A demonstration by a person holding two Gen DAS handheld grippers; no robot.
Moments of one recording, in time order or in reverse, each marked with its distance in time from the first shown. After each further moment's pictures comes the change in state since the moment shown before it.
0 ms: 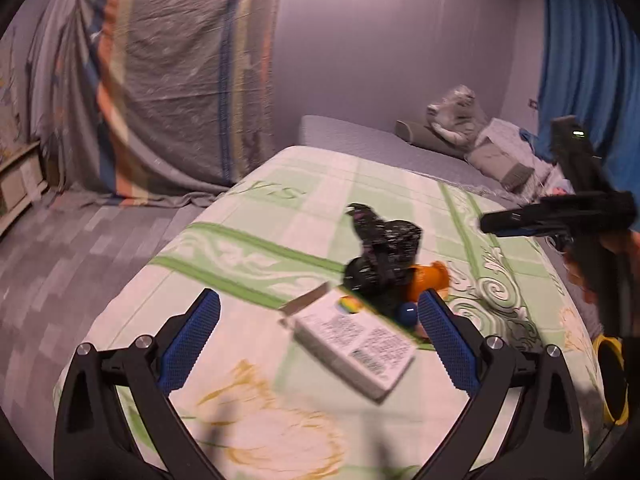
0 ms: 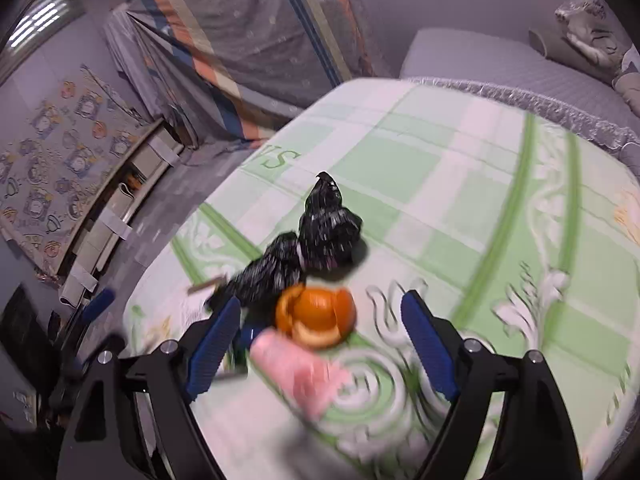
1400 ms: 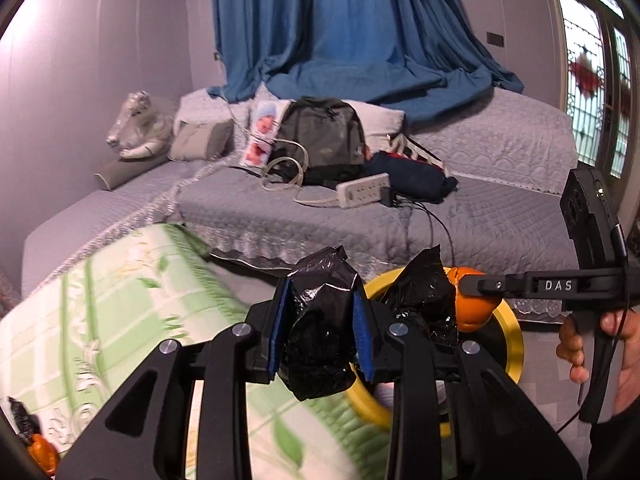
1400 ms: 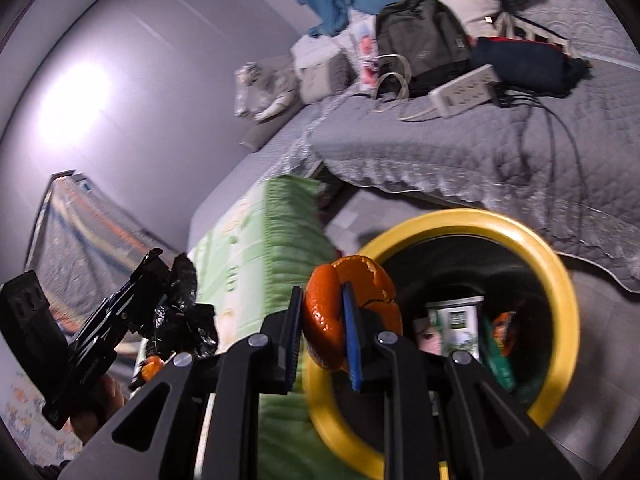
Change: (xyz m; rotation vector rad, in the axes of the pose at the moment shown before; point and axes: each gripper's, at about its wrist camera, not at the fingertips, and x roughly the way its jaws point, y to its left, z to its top) left arm -0.028 -0.503 -0.069 0.753 0.058 -0.798; right arm -0.330 -0.221 -0.434 0.888 -0.692 -0.329
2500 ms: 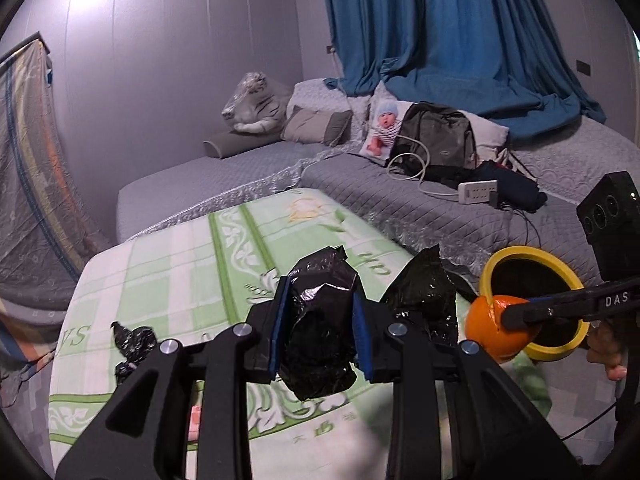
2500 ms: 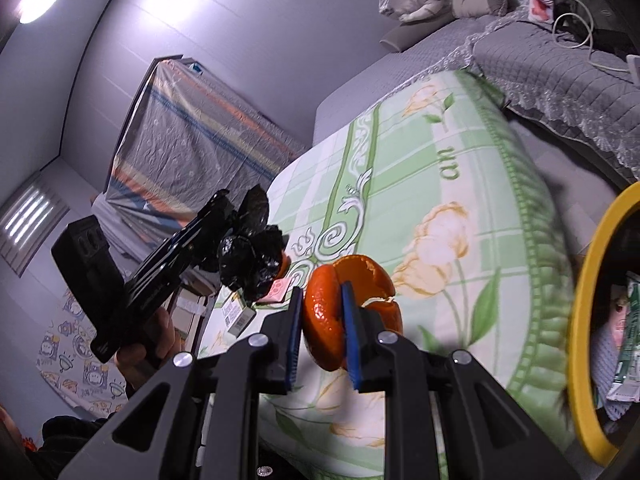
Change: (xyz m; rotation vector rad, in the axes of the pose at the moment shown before) left arm -0.165 0.152 -0.070 -0.157 0.001 0.316; right arm 0.072 0.193 -0.073 -0.242 0.361 0.407
